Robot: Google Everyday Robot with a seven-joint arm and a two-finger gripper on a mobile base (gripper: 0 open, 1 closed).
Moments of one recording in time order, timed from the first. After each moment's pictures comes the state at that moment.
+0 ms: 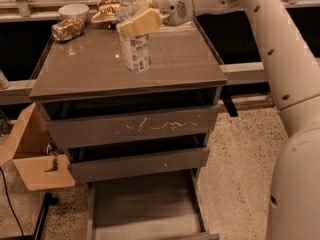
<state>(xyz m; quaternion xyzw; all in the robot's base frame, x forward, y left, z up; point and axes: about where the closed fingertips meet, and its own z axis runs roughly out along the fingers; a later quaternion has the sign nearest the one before) 0.623 0.060 1.016 -0.59 0.55 0.43 0.41</state>
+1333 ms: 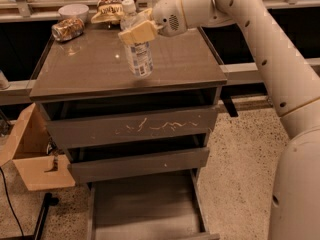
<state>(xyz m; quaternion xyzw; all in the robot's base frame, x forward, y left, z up) 0.669 0.063 0.977 -0.55 0.61 0.39 0.43</state>
